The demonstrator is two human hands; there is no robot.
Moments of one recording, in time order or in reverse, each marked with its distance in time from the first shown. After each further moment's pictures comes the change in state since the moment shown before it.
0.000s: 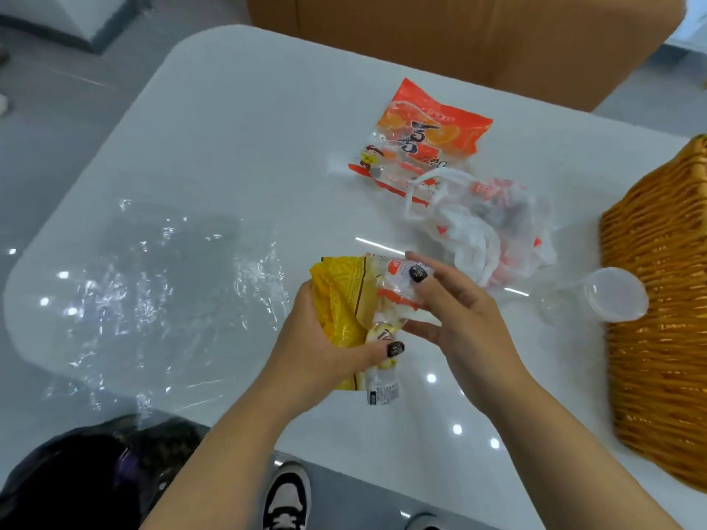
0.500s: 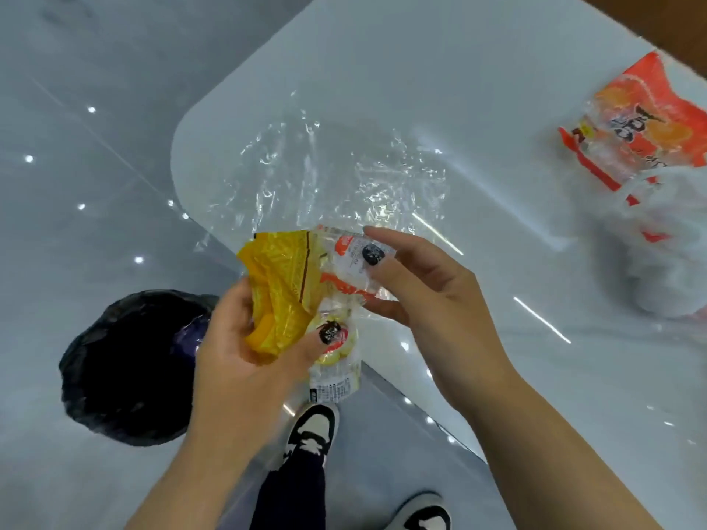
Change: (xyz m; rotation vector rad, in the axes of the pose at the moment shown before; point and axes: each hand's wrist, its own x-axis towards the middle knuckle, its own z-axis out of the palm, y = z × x) left_hand -0.114 -0.121 -0.136 -0.489 0.576 0.018; right_hand -0.042 0.052 0.195 -0.191 -0.386 0.041
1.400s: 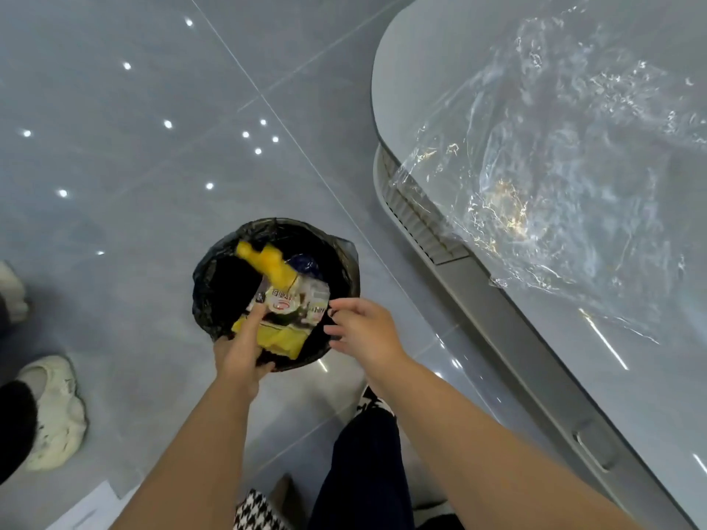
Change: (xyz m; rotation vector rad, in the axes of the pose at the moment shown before) left_hand 0.040 -0.199 -0.222 -0.265 0.689 -0.818; right_hand 0.026 0.190 0.200 -0.167 -0.129 0.649
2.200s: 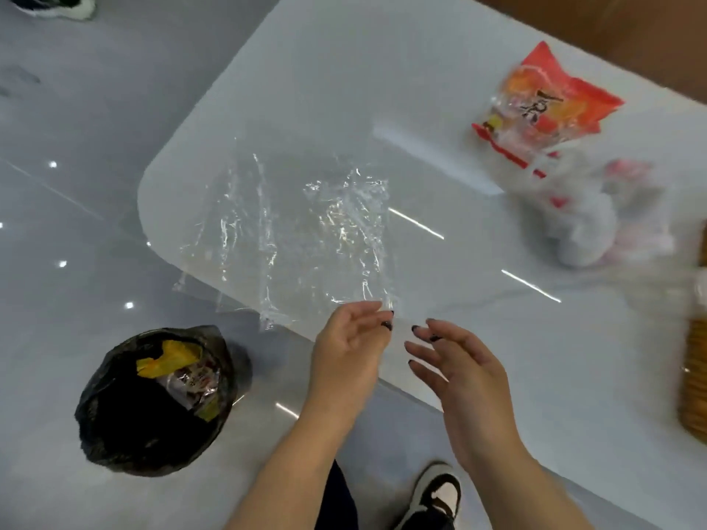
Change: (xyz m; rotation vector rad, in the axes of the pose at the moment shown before) left_hand -0.323 -0.044 0.191 0.564 -0.807 0.508; right_hand -0.190 -0.012 -0.245 0.646 0.547 -0.343
